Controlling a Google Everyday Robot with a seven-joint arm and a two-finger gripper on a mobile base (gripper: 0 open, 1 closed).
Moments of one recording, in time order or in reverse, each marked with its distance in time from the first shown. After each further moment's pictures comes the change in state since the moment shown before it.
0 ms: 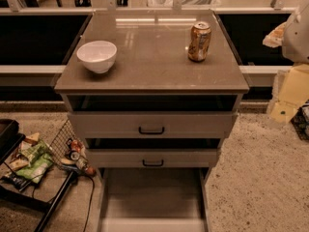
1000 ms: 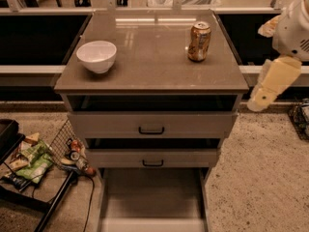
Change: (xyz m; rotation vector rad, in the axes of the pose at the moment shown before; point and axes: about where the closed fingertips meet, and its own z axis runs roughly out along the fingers) arm -0.010 -0.042 0.018 0.099 -0.104 0.042
